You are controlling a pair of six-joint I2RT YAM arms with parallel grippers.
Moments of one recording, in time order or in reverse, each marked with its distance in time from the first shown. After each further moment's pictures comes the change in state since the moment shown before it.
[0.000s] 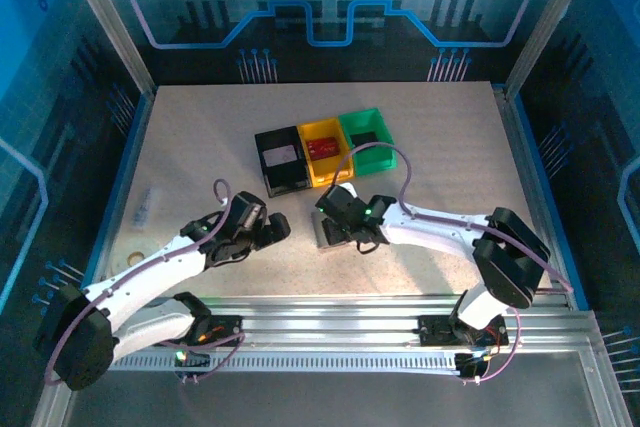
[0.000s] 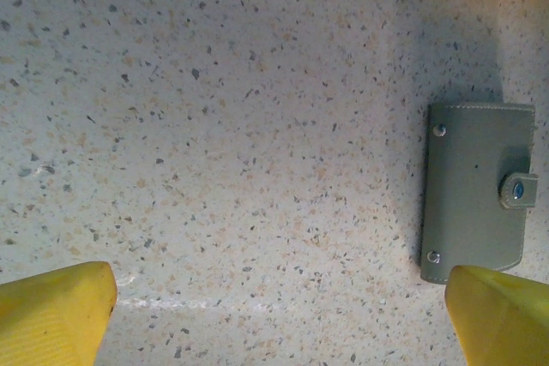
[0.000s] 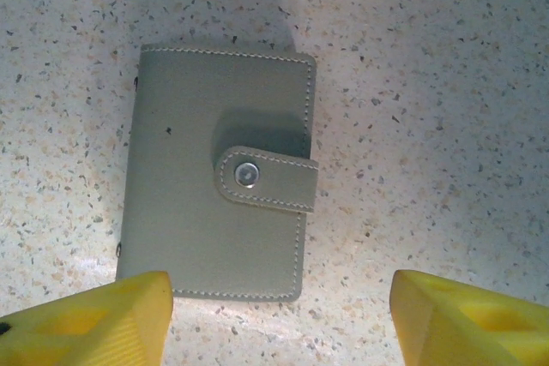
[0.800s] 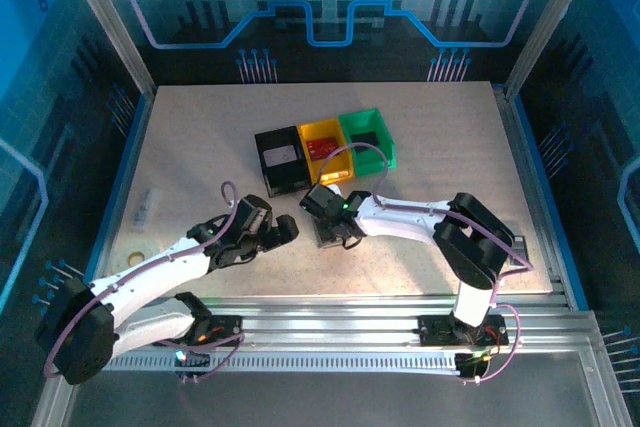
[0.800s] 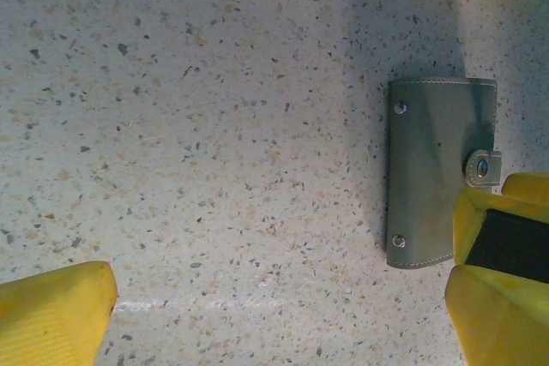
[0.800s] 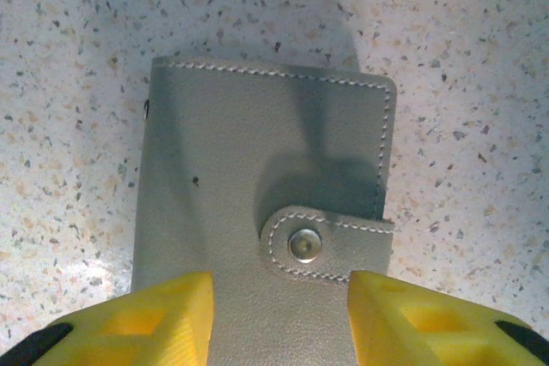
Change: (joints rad) left arm -0.048 0.019 -0.031 0.105 0.027 -0.037; right arm -0.002 0.192 0.113 0.005 -0.014 -0.008
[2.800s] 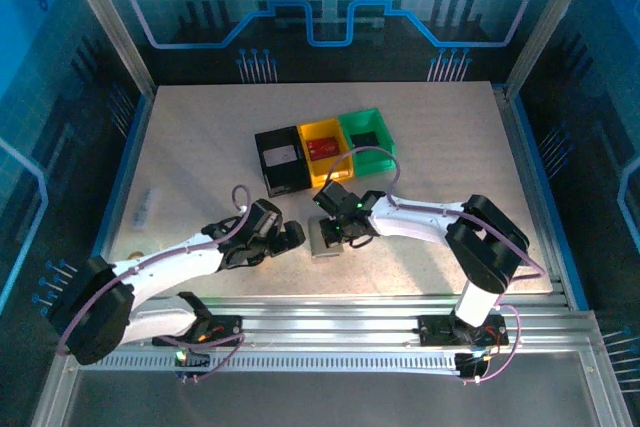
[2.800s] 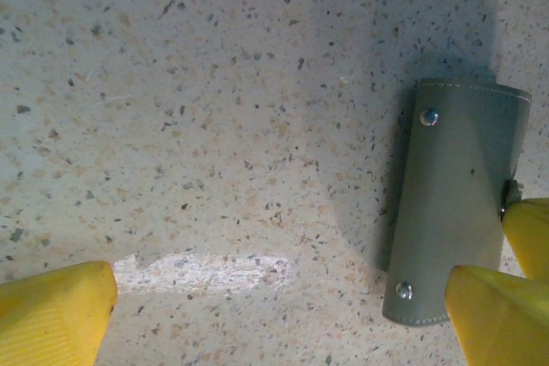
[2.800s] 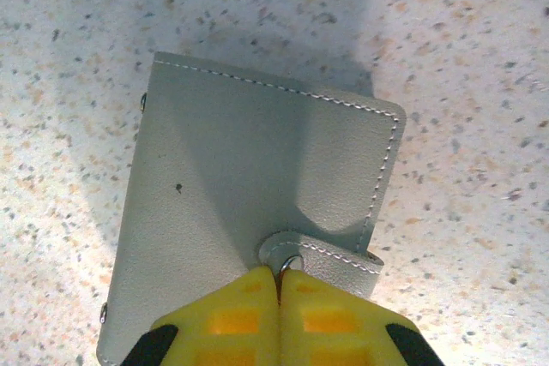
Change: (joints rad) left arm -0.038 0.129 -0.020 0.088 0.035 -0.053; right arm -0.056 -0.076 -0.103 0.091 -0.250 -0.032
